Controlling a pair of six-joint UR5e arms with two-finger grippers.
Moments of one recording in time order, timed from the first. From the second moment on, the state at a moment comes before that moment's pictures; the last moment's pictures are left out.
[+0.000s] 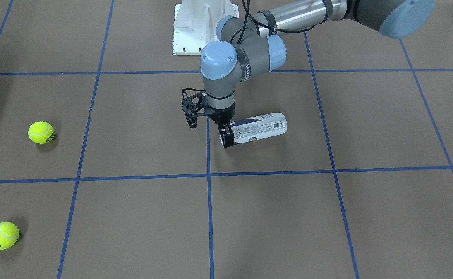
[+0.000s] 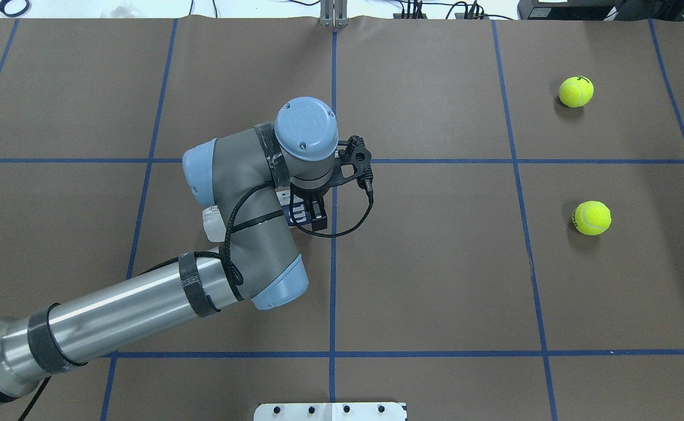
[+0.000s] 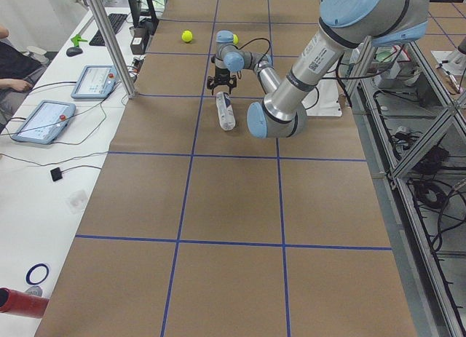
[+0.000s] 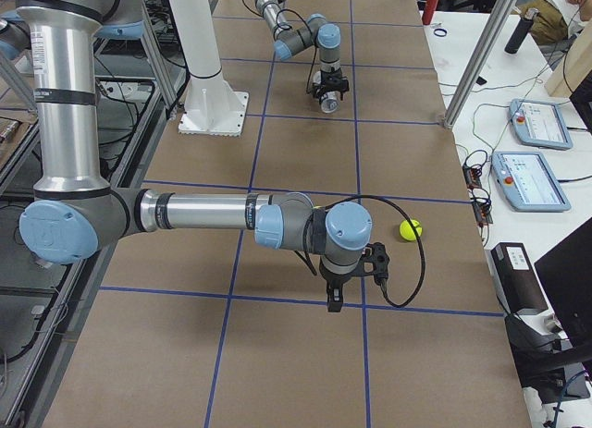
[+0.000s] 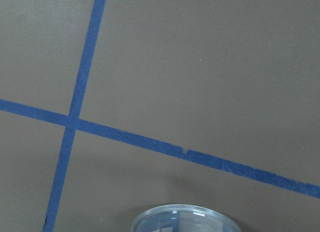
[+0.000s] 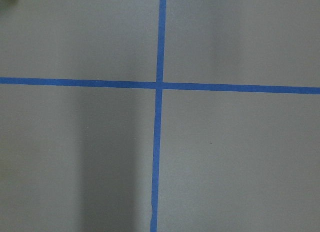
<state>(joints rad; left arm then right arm) -0.53 -2.47 -1.38 -1.58 -1.82 0.15 1.61 -1.58 1.62 -1.67 2.37 -0.09</state>
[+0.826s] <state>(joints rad) -0.52 -2.47 -1.33 -1.65 -1.82 0.14 1.61 -1.58 1.62 -1.67 2.37 -0.09</state>
